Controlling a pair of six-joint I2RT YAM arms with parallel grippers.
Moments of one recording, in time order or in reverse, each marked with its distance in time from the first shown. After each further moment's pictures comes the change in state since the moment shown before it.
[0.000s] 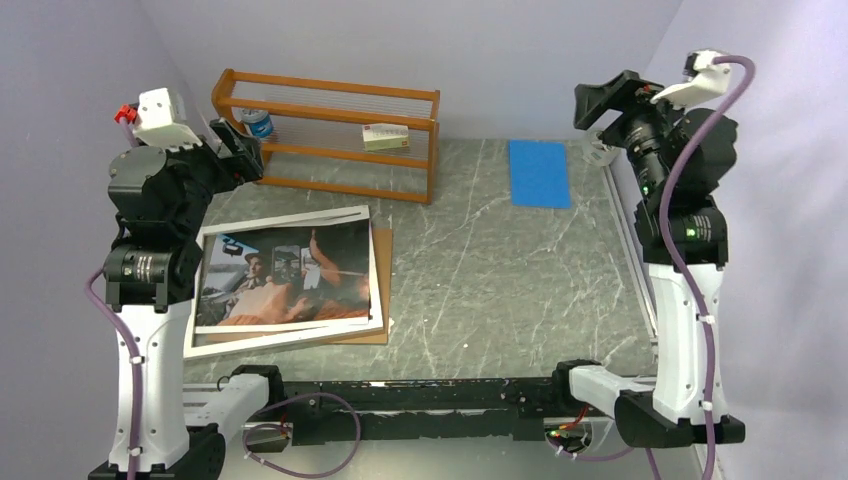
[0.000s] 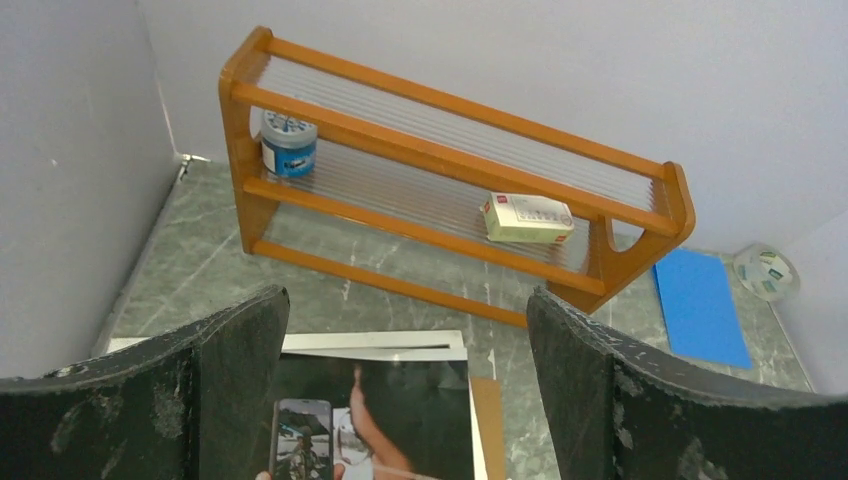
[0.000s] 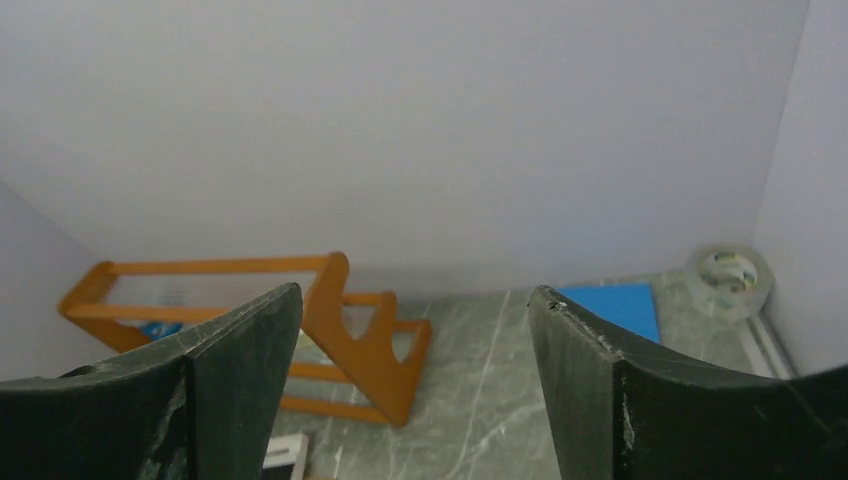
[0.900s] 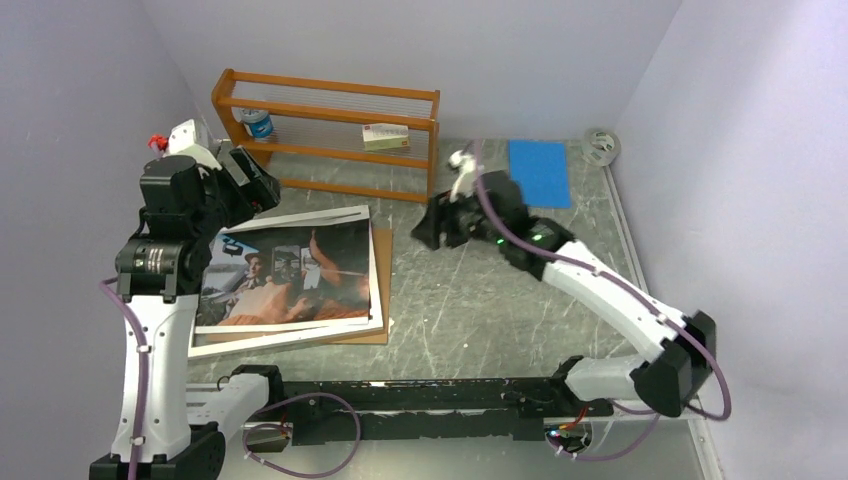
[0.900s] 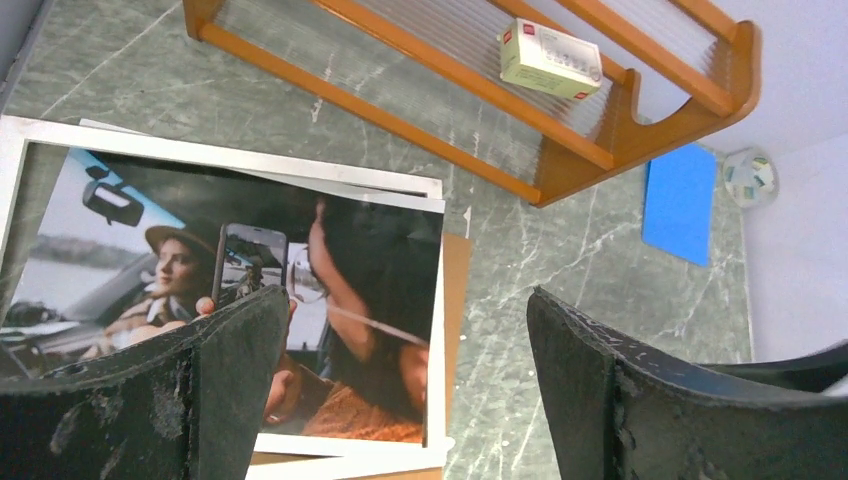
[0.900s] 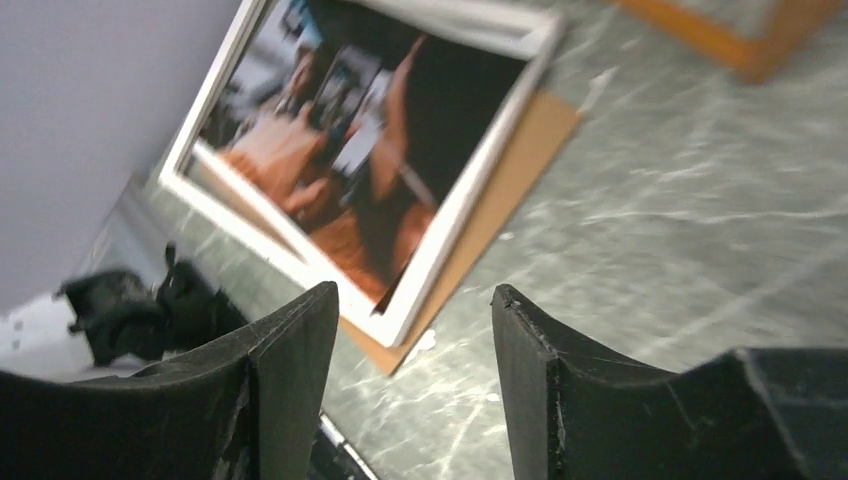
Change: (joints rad) left arm -0.001 0.004 -0.105 -0.241 0.056 -0.187; right arm 0.587 0.122 -0.544 0.088 -0.171 0.072
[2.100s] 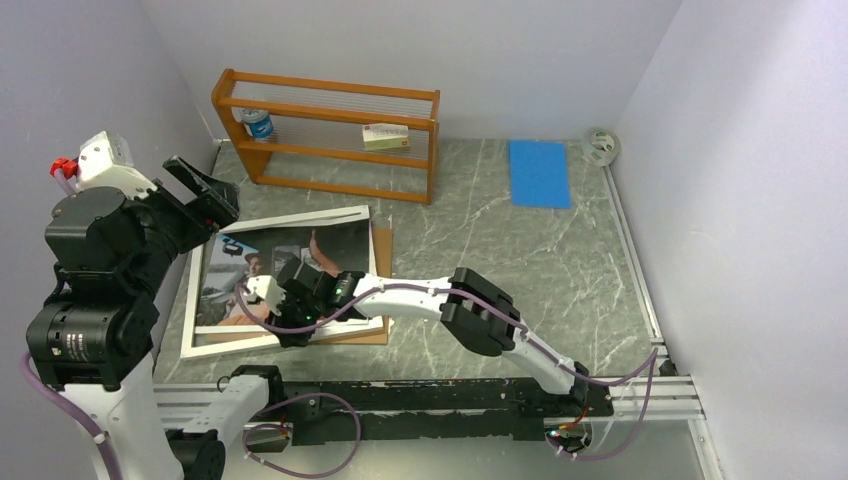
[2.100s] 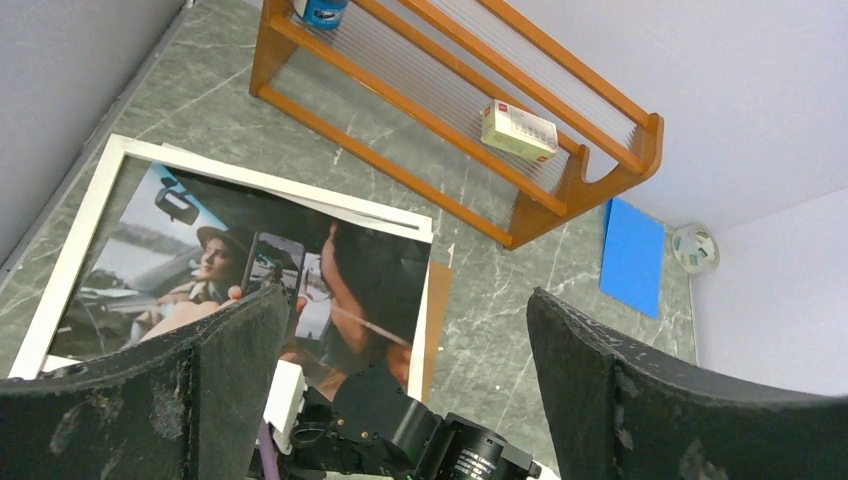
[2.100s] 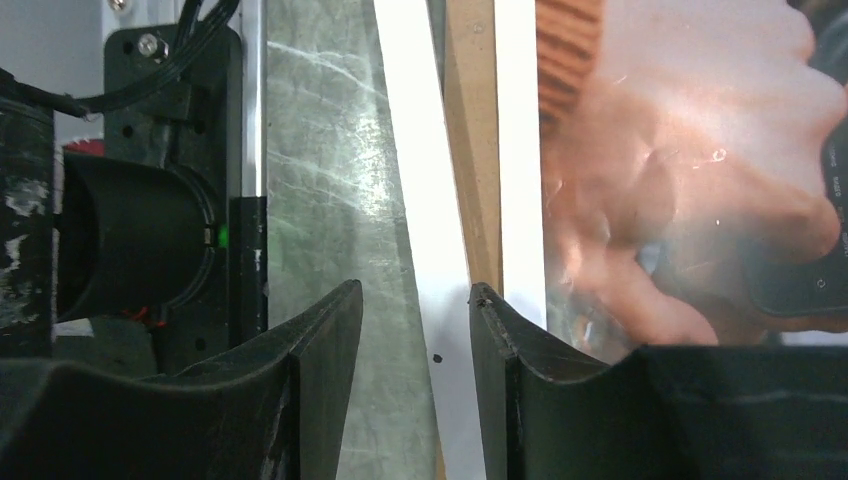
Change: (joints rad) left arm 0.000 -0.027 0.454 -0.359 -0.122 -0.074; right arm 0.610 1.103 0.705 0.115 -0.192 -0.434
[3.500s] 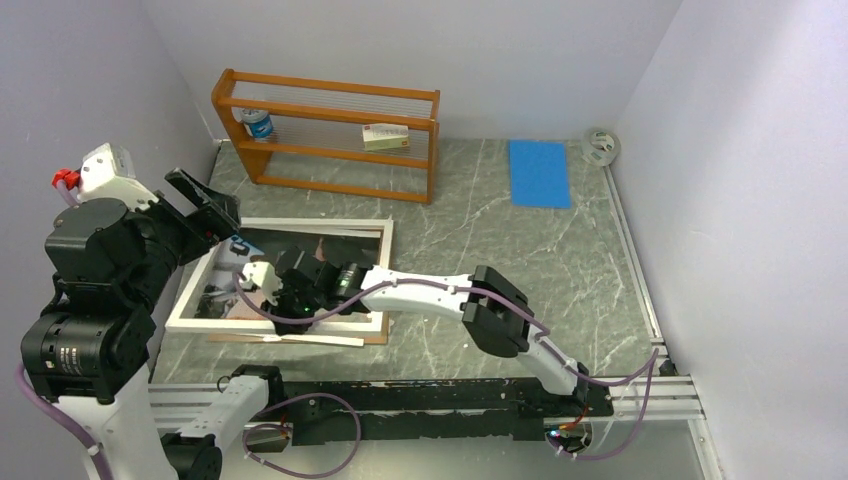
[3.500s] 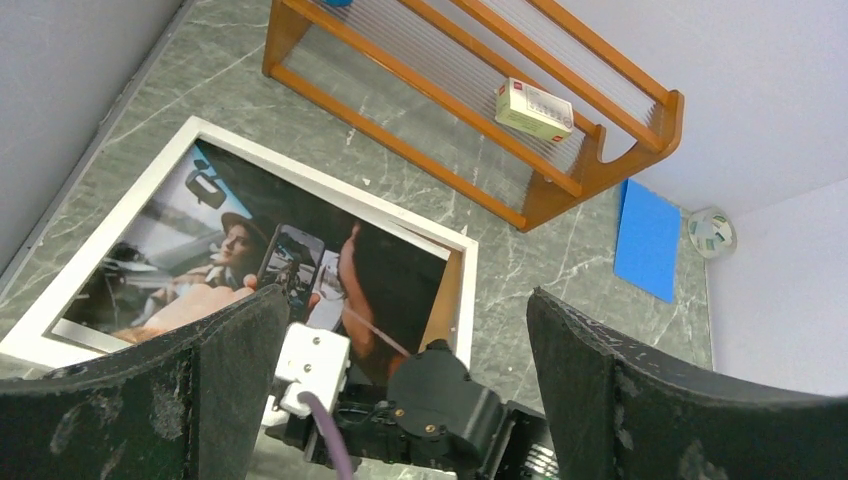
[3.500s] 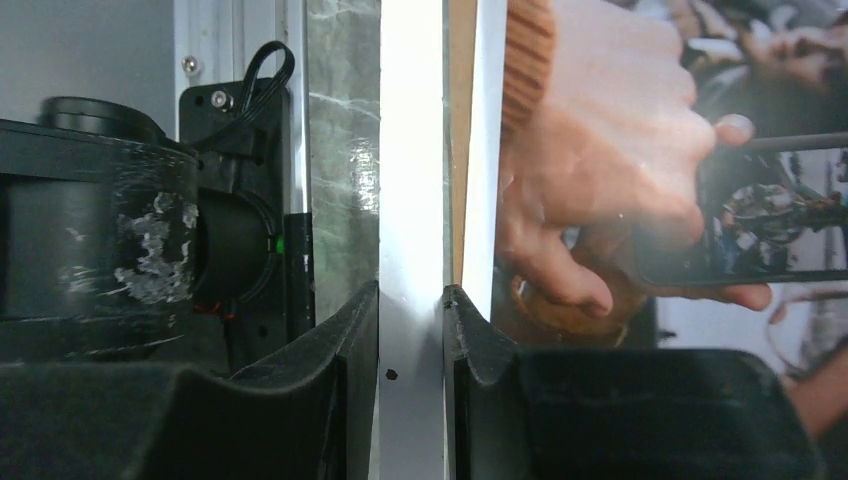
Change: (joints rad) left arm -0.034 -0.025 -0.005 -0.055 -0.032 0.003; right arm 0.017 -0.089 0.025 -0.070 0.054 -0.002
